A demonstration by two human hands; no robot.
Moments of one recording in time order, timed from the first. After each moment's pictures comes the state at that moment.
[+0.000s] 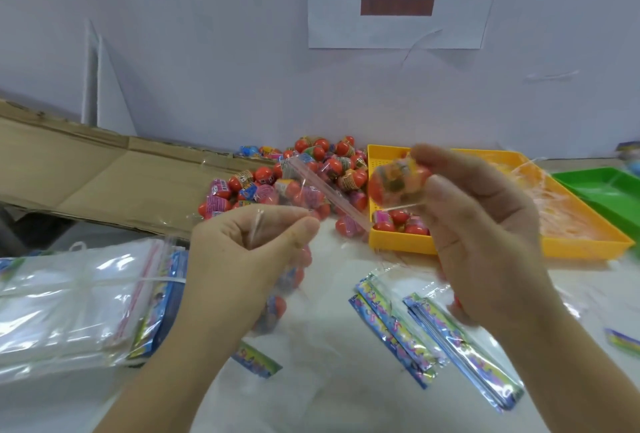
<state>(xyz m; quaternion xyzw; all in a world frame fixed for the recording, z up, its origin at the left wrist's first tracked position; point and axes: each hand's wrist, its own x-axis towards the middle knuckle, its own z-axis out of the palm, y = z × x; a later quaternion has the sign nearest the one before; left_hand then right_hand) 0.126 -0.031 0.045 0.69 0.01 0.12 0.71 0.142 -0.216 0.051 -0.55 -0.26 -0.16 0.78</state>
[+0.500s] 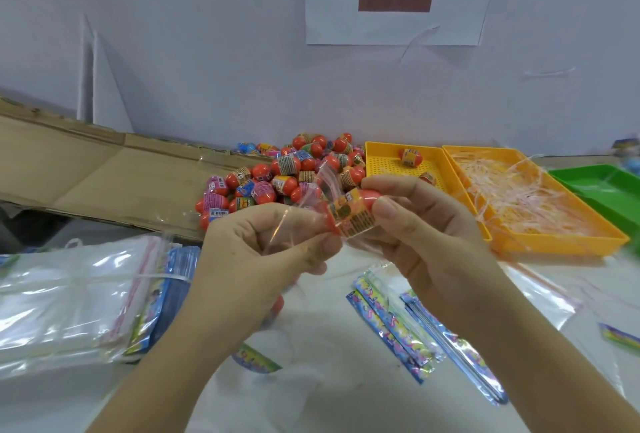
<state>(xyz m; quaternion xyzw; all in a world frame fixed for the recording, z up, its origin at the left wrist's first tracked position) 0.122 -0.033 0.048 0.69 -0.07 0.07 0.72 0.142 -0.205 0.041 -0.57 -0.20 0.00 0.79</state>
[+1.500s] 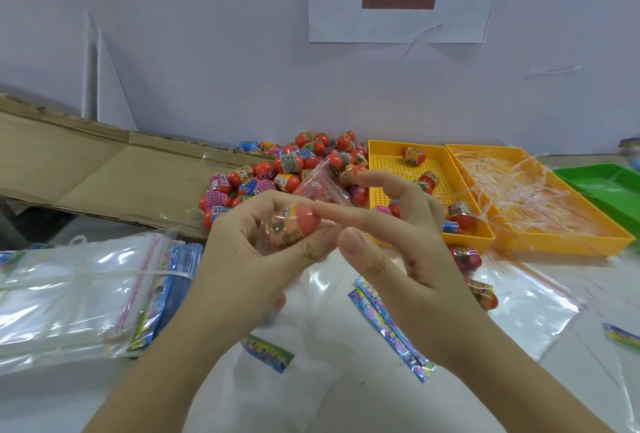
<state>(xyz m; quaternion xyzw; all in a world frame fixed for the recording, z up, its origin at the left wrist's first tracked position) 0.124 -0.026 0.042 0.71 -0.13 0.11 0.68 0.119 -0.189 0.037 -0.83 -0.23 -0.15 0.48</state>
